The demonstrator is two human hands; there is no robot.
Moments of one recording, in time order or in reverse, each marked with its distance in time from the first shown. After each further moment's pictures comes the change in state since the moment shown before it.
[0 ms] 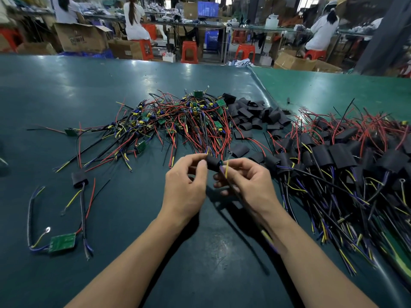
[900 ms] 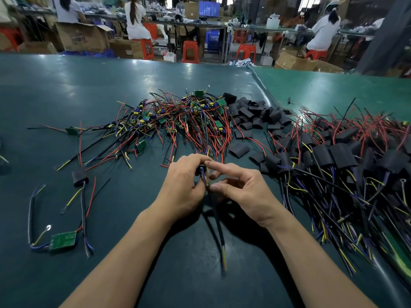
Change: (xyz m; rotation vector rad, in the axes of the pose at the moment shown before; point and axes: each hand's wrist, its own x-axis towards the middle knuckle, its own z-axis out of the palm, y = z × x) left_hand 0.012 -0.011 -0.016 0.337 -0.279 0.341; right_hand -0.009 -0.002 -0.004 -0.199 -0.303 -0.139
